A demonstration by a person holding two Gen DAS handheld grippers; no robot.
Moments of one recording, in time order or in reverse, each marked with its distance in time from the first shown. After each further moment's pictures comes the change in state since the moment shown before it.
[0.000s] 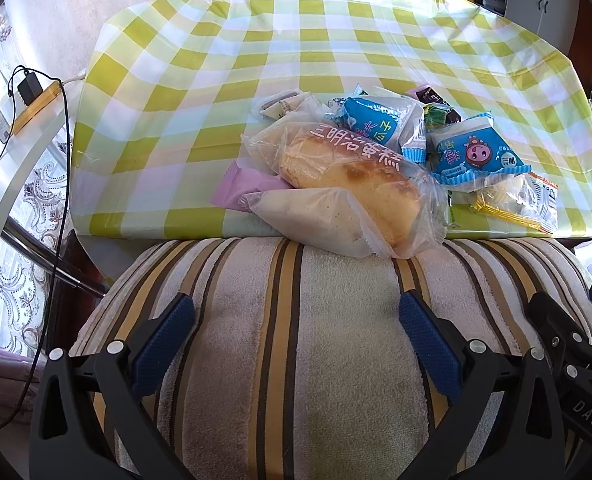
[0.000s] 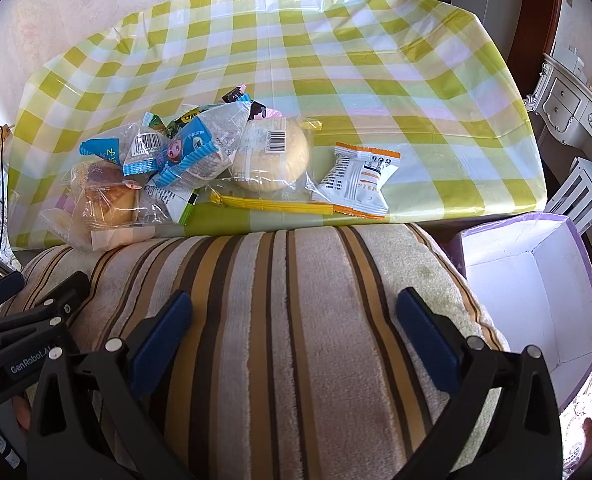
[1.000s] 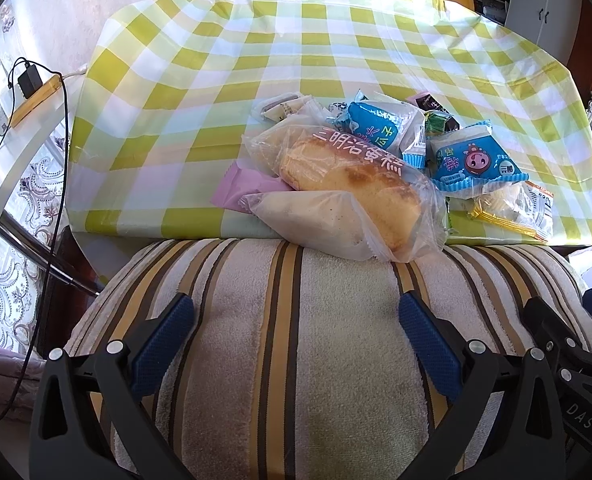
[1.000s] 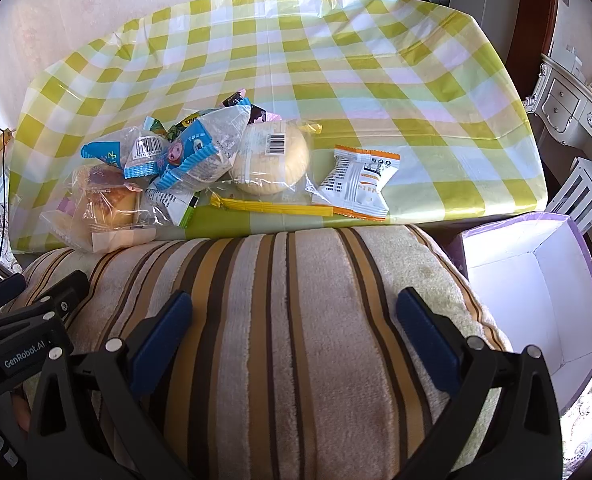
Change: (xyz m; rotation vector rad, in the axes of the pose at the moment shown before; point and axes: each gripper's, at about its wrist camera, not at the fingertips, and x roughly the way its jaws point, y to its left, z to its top) left arm -0.004 0.002 0.003 -0.013 -0.012 -0.011; right arm 0.000 0.000 -0.003 0.001 -0.015 0.000
